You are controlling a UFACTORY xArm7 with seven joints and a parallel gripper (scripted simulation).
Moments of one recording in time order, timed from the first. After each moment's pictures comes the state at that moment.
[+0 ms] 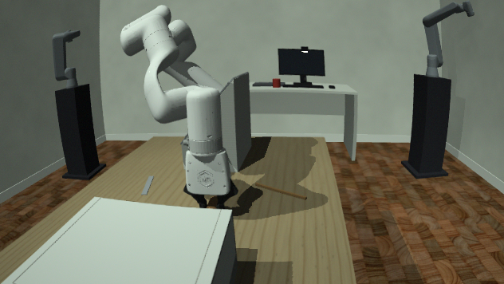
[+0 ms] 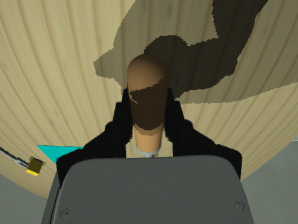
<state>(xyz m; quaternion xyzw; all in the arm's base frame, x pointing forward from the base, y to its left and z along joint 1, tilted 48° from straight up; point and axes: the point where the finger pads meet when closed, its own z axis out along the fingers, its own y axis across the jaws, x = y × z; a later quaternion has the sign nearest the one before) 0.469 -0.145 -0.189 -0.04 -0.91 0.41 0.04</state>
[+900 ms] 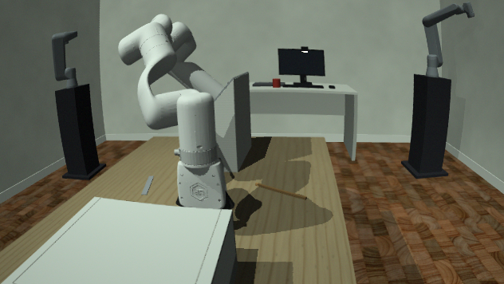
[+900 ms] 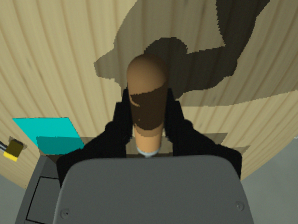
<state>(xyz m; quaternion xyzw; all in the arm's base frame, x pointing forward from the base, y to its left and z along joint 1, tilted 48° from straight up) 0.536 -0.151 -0.193 -0.04 -0.91 0.41 0.04</state>
